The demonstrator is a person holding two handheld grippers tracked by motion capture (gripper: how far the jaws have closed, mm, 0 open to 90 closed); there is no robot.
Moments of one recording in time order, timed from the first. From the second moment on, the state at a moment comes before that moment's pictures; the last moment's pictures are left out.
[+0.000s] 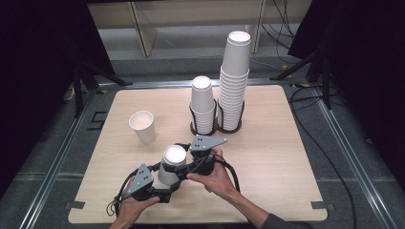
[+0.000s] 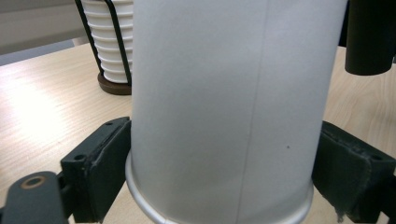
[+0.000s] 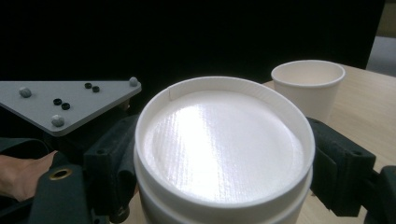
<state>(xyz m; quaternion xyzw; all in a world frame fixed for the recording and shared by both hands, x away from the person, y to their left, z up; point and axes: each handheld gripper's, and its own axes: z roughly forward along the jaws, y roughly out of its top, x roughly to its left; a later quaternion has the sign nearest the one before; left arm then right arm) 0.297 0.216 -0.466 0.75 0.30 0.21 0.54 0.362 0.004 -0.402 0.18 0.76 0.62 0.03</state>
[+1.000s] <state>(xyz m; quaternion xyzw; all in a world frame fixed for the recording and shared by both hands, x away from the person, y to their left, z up) 0.294 0.215 -0.464 0.75 0.29 0.23 0.56 0.363 -0.002 -0.398 0.21 0.74 0.63 -0.03</state>
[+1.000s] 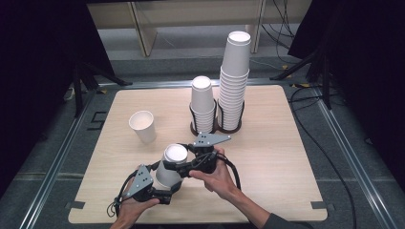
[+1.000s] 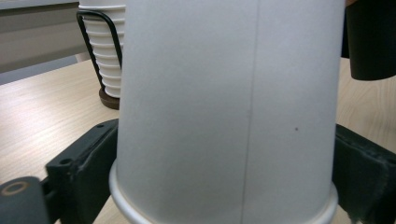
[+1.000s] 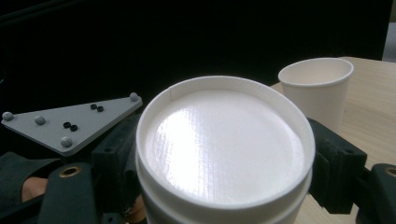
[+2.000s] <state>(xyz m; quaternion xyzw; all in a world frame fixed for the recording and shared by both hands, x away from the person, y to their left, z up) 0.292 0.216 -0.461 0.79 0.25 0.23 0.51 0.375 -0.013 -0.397 0.18 0.79 0.58 -0.06</state>
